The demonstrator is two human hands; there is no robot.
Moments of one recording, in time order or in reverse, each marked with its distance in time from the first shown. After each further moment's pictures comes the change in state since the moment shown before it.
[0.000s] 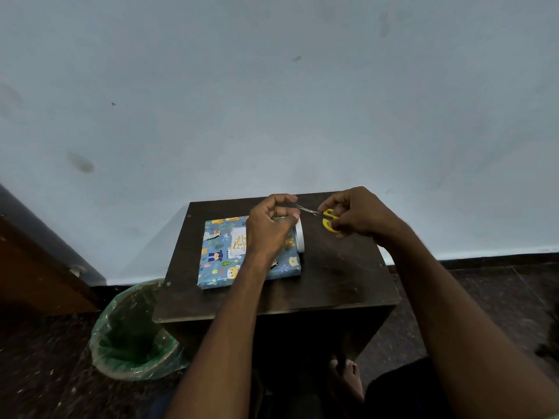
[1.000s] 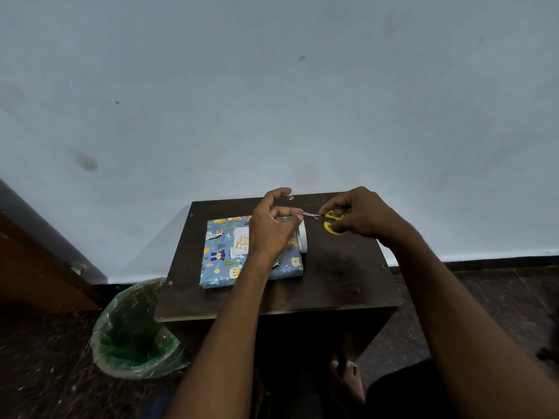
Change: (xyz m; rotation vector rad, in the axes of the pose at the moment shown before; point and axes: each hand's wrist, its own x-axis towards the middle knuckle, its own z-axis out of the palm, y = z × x) left_hand 0.000 -0.001 -0.001 0.000 -0.009 -0.008; right_hand -0.002 -0.005 0.000 -0.223 0.014 -0.068
